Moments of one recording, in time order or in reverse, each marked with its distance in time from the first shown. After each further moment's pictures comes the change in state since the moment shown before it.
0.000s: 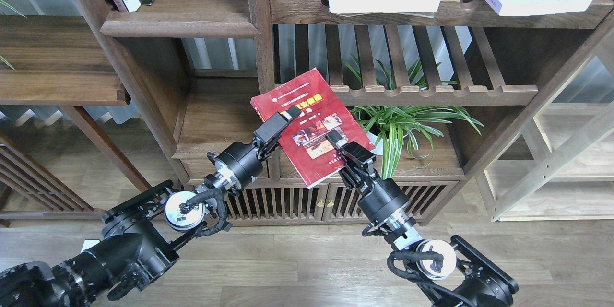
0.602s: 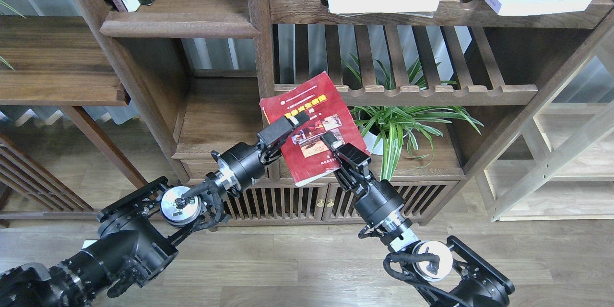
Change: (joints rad) left arm 0.017 -0.002 -0.088 -0.014 -0.036 0.000 0.107; right arm -0.002 0.010 -0.013 0.000 -0.015 0.000 -0.005
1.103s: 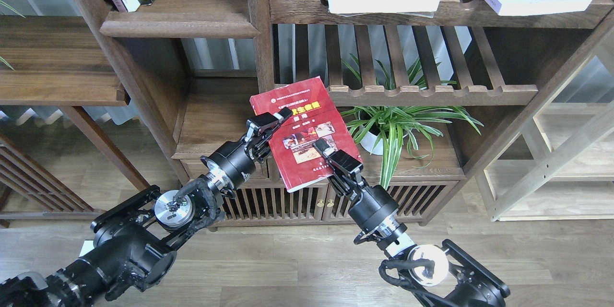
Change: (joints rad) left arm 0.032 0.002 -0.017 0.003 -0.156 0.000 -0.003; right arm -0.018 0.020 -0.009 -0.002 -0.062 0.000 0.002
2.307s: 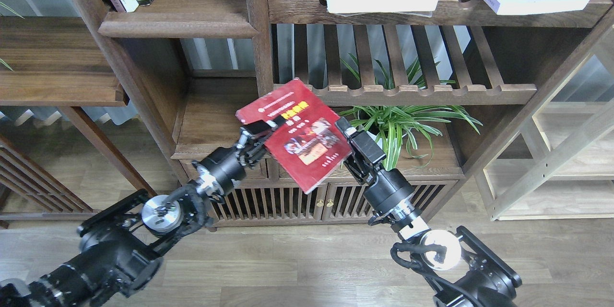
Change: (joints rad) left arm 0.042 0.096 -0.006 -0.057 0.034 0.000 0.003; right arm 0.032 -0.025 0.117 -0.007 -0.050 0.000 0.001
